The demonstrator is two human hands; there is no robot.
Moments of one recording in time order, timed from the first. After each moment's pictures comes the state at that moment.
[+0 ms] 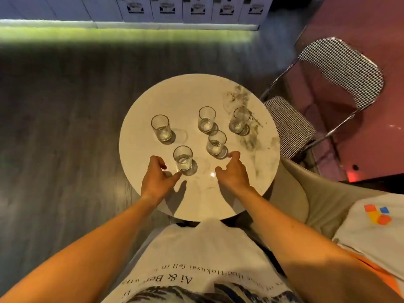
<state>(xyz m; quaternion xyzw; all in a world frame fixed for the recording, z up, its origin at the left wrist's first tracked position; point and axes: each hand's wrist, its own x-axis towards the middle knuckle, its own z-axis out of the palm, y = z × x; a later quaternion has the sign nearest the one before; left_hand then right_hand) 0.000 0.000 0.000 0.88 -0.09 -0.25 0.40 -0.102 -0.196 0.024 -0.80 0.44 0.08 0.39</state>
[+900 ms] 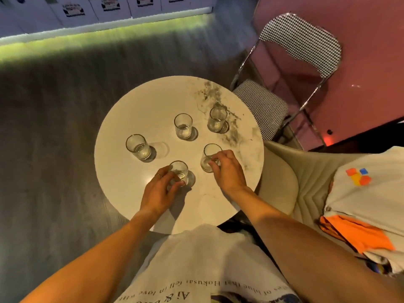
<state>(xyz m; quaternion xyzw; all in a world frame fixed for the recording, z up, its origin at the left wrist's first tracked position) 0.022 -0.027 -0.010 0.85 -0.35 -0.25 0.29 -0.105 -0.211 0.015 -0.85 0.42 -0.04 0.32</state>
